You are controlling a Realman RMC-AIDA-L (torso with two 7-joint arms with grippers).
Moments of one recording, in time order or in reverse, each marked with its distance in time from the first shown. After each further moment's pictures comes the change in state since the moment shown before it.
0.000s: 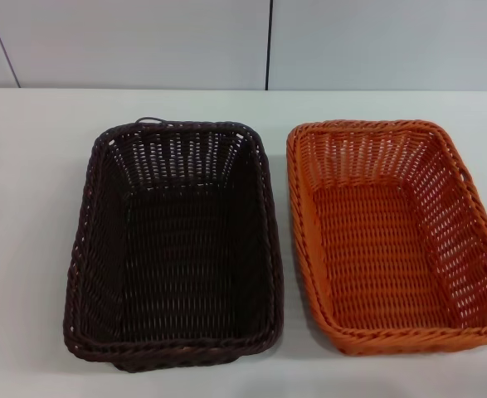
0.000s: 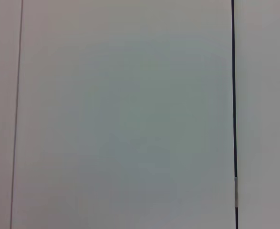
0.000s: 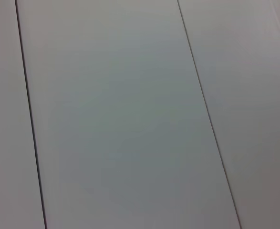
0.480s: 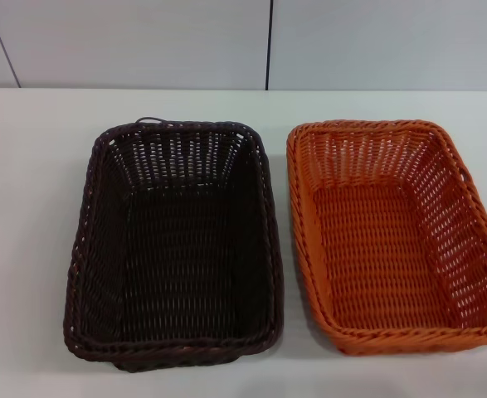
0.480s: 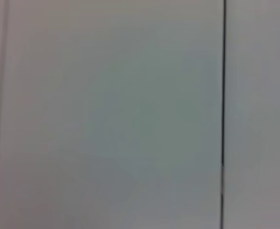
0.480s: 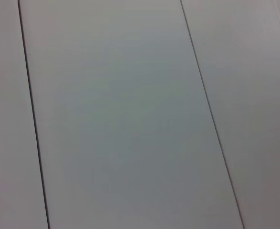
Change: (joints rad) left arm -0.004 0.006 0.016 -0.039 0.005 -0.073 -0.001; right arm 0.005 0.000 0.000 0.004 -0.002 -0.007 0.000
